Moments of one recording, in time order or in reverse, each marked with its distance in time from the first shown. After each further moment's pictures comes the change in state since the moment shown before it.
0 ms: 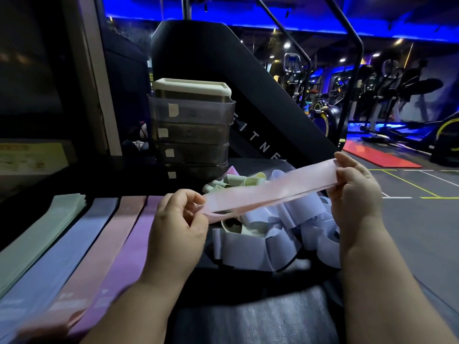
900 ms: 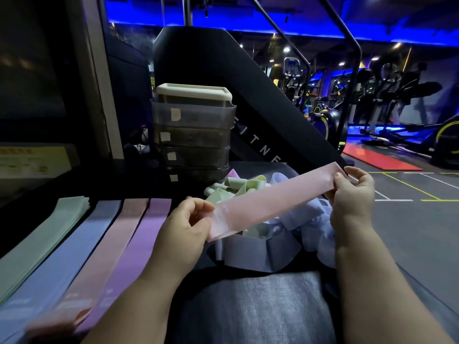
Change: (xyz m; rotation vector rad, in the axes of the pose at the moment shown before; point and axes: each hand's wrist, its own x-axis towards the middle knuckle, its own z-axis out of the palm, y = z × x) left_hand 0.001 0.000 -0.003 -0.227 -0.238 -0.269; right_hand 0.016 0.021 -0.010 -0.232 0.188 -0.120
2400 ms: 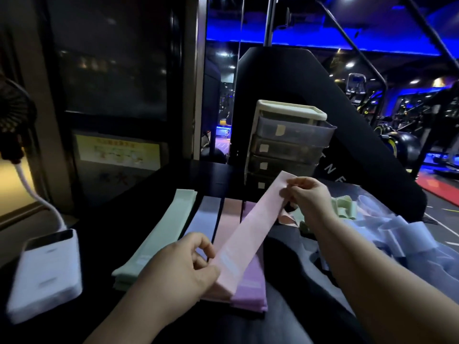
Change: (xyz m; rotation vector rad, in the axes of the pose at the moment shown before) left_hand -0.072 -0.012 -0.201 0.449 -0.099 -0.167; right_hand -0.150 0.037 0.187 -0.309 -0.572 0.110
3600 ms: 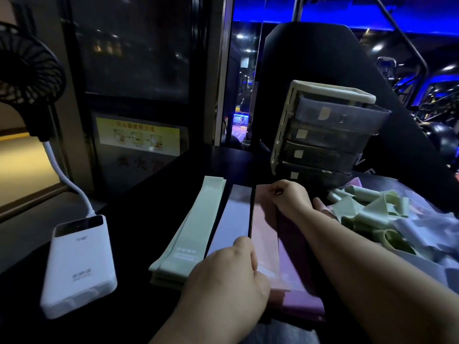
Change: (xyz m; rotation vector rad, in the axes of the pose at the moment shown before) left_hand 0.008 -0.011 0.007 0.290 -0.027 0.071; right_hand 0.011 0.059 0.108 -0.767 -0.266 -0.253
